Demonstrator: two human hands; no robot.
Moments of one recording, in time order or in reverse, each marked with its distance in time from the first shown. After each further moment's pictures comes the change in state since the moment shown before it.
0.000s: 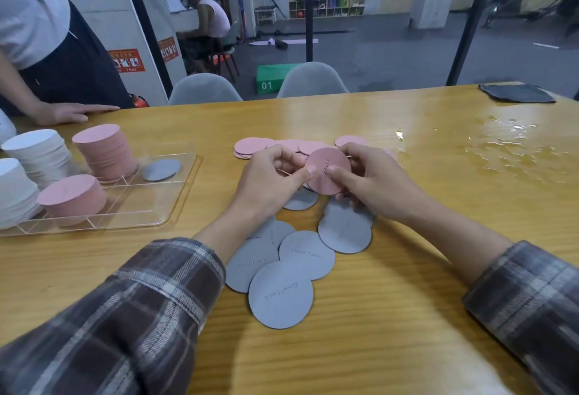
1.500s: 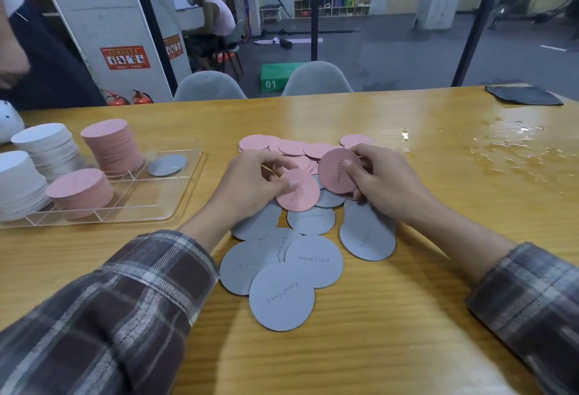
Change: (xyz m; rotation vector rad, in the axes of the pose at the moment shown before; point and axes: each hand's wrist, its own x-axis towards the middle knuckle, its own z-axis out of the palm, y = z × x) left_hand 0.000 -0.009 -0.038 0.286 -0.090 0.072; right_hand 0.001 0.003 0.002 -0.167 0.117 0.062
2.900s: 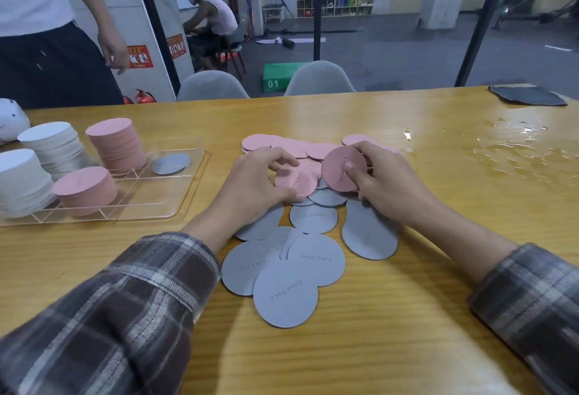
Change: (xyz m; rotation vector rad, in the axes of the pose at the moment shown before) left_hand -0.003 -0.002 0.002 0.173 0.000 0.066; right_hand 0.000 0.004 0.000 -0.093 -0.007 -0.068
